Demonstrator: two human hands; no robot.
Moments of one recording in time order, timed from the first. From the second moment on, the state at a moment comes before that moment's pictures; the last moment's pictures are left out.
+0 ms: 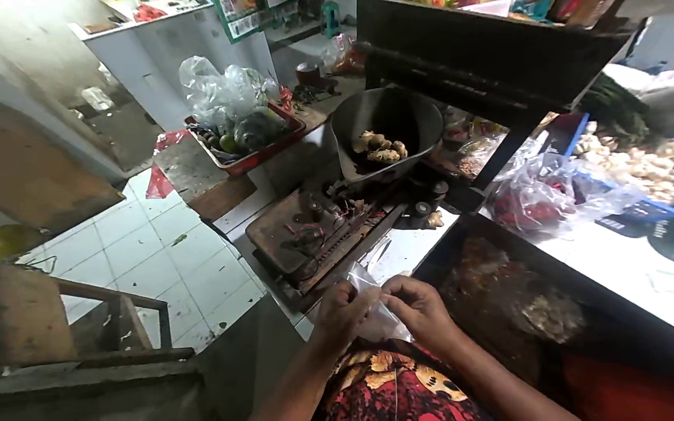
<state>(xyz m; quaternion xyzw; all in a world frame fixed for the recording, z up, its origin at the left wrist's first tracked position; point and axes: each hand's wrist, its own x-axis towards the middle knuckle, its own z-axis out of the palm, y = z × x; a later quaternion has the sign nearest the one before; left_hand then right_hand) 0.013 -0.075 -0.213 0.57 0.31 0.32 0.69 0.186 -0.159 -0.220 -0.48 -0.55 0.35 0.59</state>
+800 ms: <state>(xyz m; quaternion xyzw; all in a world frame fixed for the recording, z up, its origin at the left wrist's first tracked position) -0.003 -0.065 -0.200 0.38 0.25 0.49 0.74 0.234 -0.185 -0.283 -0.68 -0.53 0.27 0.43</state>
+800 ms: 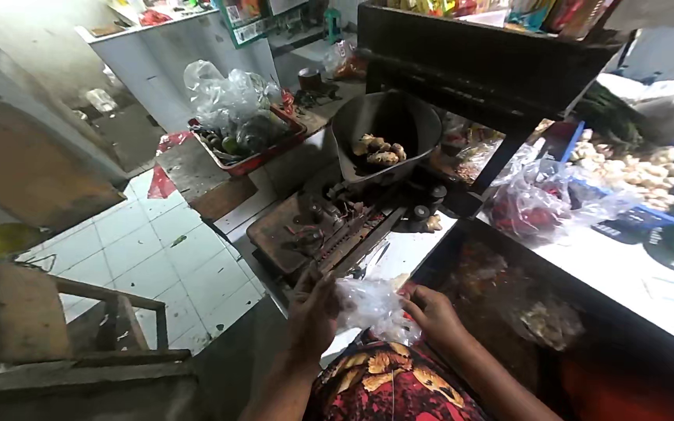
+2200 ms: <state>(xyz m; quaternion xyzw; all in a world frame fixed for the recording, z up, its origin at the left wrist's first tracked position) -0.018 -0.064 -0.199 0.85 0.35 0.14 0.36 0.250 -0.142 -0.180 -0.72 -0.62 0.18 0.25</state>
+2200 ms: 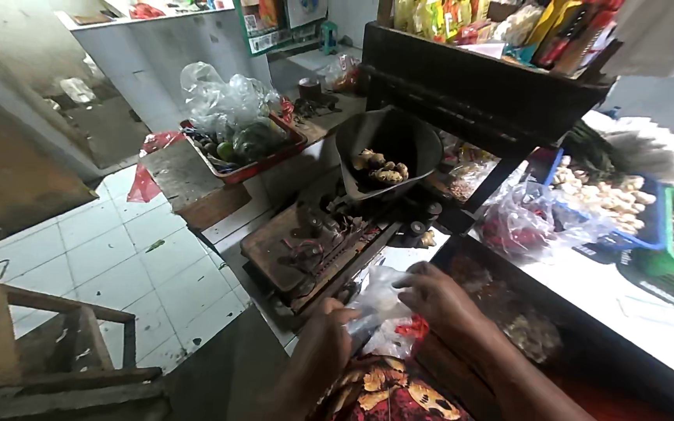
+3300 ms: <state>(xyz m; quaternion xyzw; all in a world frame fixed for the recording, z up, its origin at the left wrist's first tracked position) -0.014 -0.054 -0.209 0.86 0.37 0.21 0.27 0.344 -0.008 -0.028 -0.59 -0.57 0.17 0.54</state>
